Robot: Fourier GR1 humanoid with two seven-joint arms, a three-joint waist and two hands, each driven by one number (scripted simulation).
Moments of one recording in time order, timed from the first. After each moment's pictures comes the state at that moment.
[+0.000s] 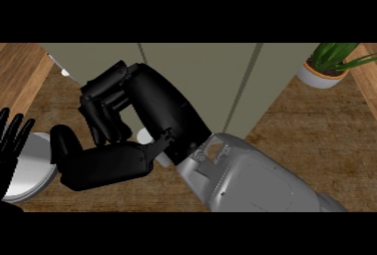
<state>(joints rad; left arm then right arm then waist) 0.12 0.57 0.04 -1.49 0.86 -0.38 -0.39 -0.96 0.00 0.53 -1.59 -0.33 -0.36 0.46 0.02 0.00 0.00</state>
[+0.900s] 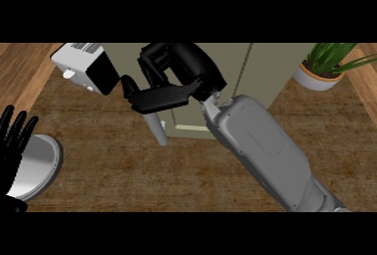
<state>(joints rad) 0.08 0.52 0.09 -1.44 0.82 -0.42 -0.36 -0.96 -0.01 0.35 -1.24 -0.35 -0.07 0.19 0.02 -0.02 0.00</state>
